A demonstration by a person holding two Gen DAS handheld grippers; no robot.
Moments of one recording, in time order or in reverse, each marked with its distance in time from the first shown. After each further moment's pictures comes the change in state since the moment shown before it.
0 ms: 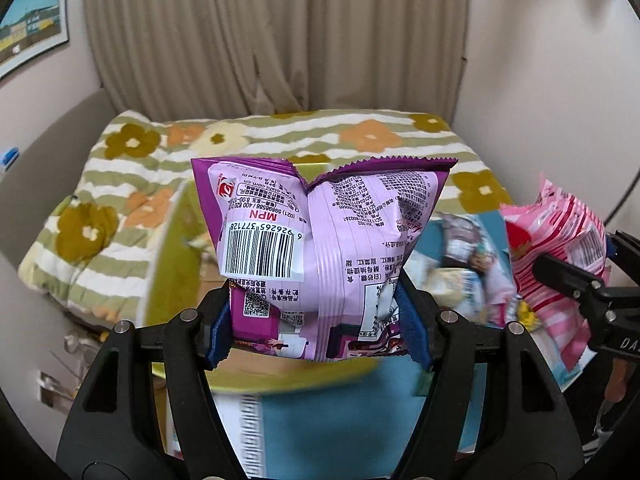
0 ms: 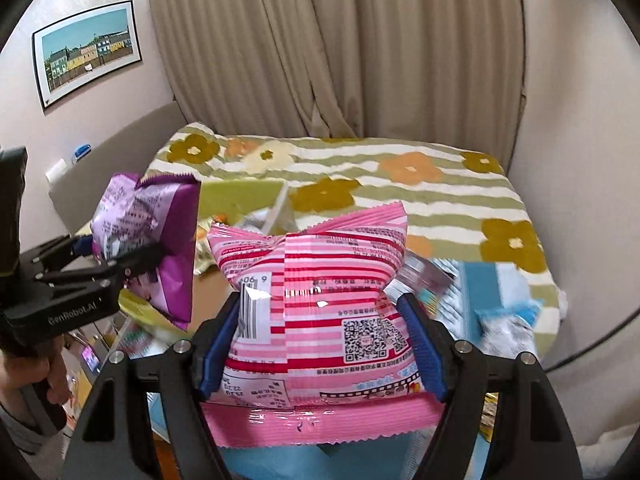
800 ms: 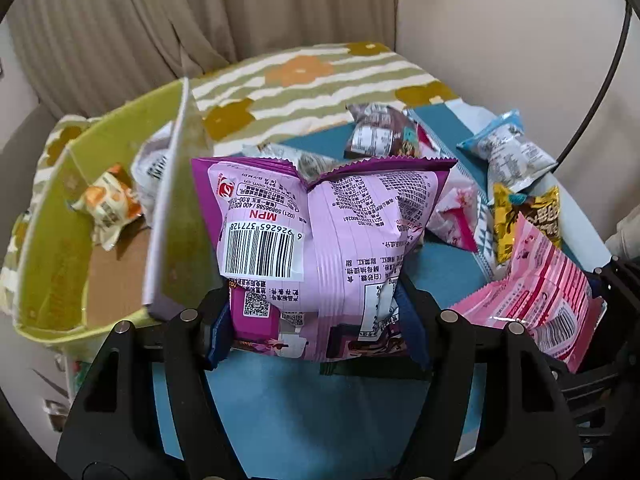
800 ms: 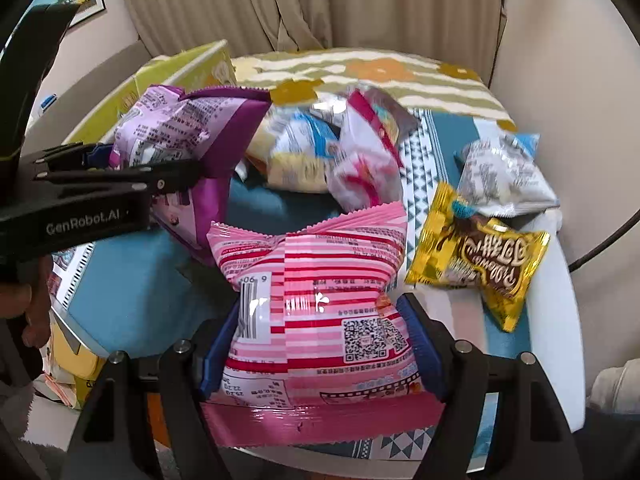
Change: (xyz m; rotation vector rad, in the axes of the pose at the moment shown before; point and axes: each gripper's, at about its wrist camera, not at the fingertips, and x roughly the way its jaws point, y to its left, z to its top) left arm 0.082 -0.158 -0.095 0.203 0.146 -0.086; right arm 0.043 -0.077 -0.157 0.042 0.236 -0.068
